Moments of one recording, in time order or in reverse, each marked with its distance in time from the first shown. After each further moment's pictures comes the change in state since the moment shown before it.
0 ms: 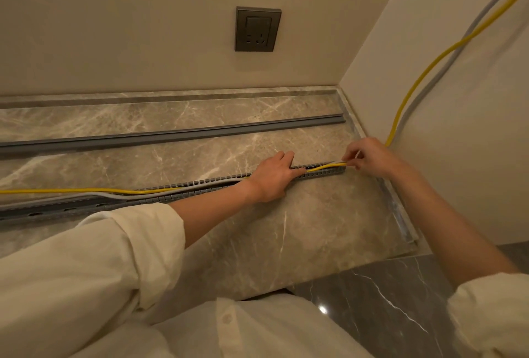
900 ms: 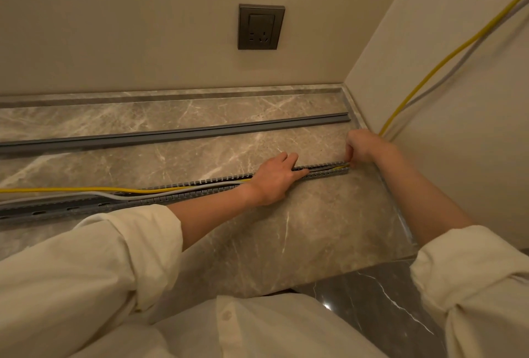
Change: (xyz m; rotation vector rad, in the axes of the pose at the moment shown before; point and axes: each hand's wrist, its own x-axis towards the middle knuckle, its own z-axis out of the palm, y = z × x) left_hand -0.003 -0.002 0.007 0.020 0.053 0.027; right_hand 0.041 -0.019 -0.006 -0.315 -0.227 0.194
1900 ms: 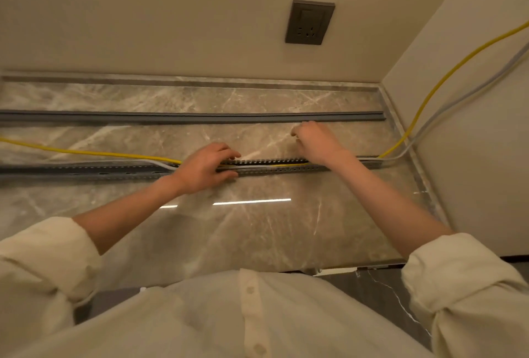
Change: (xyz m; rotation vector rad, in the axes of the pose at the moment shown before) left_hand -0.183 -0.105 -0.034 -0.241 0.129 -0.289; right_hand -0.027 -0.178 0.012 -0.067 0.409 -0.417
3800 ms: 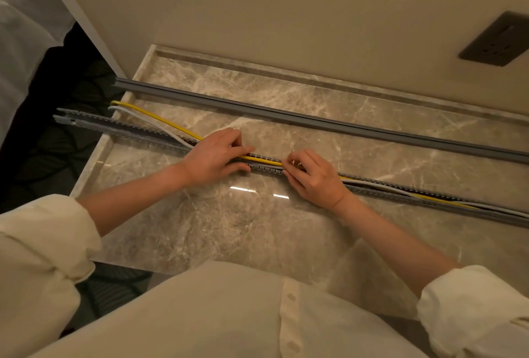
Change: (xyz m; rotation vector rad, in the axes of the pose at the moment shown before) left_hand -0.151 -0.153 -0.109 0.204 0.076 -0.048; right_hand 0.071 -0.248 0.054 0.248 0.625 -0.696
